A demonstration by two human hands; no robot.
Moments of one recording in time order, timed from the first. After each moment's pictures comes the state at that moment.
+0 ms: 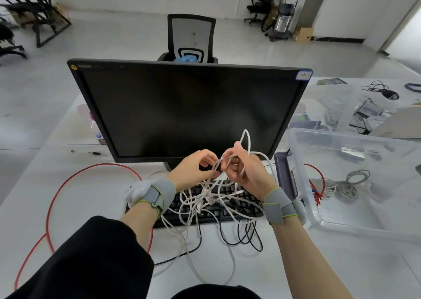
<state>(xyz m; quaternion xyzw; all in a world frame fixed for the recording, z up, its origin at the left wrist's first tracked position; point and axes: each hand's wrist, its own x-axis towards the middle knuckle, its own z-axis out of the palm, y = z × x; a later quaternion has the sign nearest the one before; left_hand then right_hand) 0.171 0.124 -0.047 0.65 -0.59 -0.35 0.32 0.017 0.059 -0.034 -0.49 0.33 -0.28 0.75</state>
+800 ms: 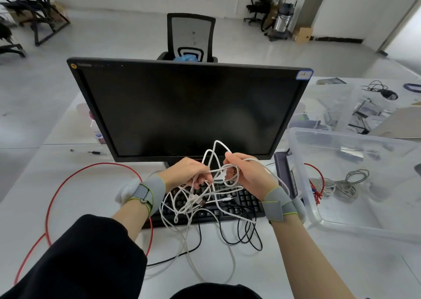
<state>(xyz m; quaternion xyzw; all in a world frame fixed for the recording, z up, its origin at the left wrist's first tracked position) 0.182 0.131 -0.041 0.64 -0.47 -0.53 0.31 0.015 0.058 -0.041 -0.54 0.39 -0.24 0.71</state>
